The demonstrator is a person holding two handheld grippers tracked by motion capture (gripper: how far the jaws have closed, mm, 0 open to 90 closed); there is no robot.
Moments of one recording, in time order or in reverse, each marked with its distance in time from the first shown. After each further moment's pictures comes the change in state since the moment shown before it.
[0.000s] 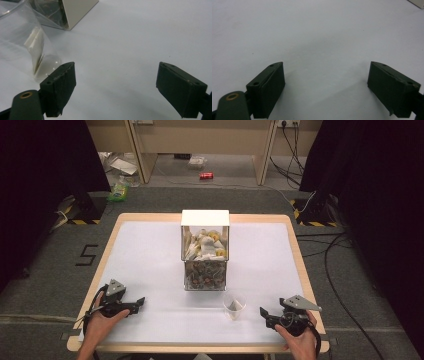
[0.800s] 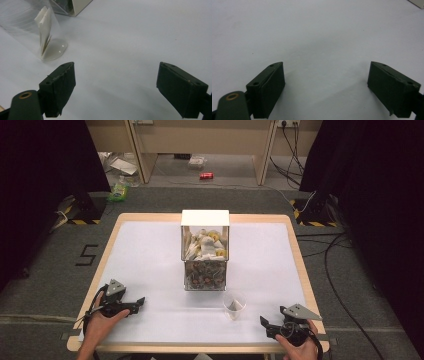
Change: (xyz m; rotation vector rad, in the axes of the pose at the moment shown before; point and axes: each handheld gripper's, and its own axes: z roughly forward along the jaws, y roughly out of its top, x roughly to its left) left arm 0.000 0.000 0.000 0.002 0.000 0.000; right arm 0.009 -0.018 -0.010 0.022 0.006 -0.007
